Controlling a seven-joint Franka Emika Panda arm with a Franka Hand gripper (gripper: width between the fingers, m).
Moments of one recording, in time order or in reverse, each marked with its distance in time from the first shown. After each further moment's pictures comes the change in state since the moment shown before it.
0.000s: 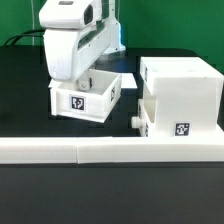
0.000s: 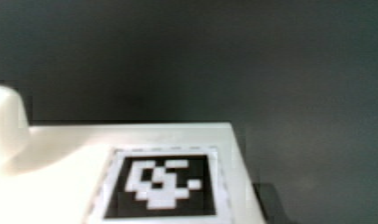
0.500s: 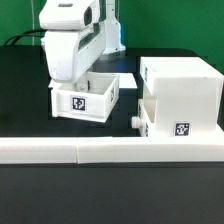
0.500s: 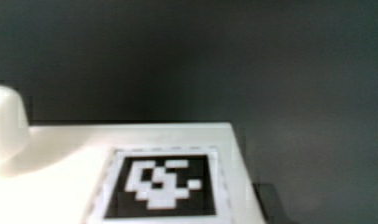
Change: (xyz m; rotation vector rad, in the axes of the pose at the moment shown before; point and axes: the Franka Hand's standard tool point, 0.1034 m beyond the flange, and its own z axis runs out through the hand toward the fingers) arm 0.000 0.004 0.002 -0.047 0.014 -0.063
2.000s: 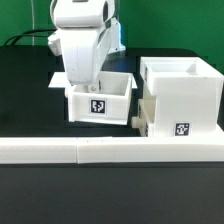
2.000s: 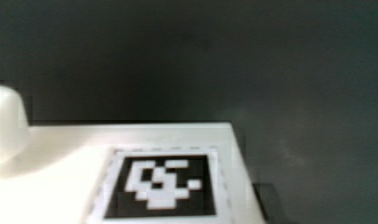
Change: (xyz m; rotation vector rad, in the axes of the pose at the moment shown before) arm 0.022 0.023 -0.007 0.030 0.005 -0.095
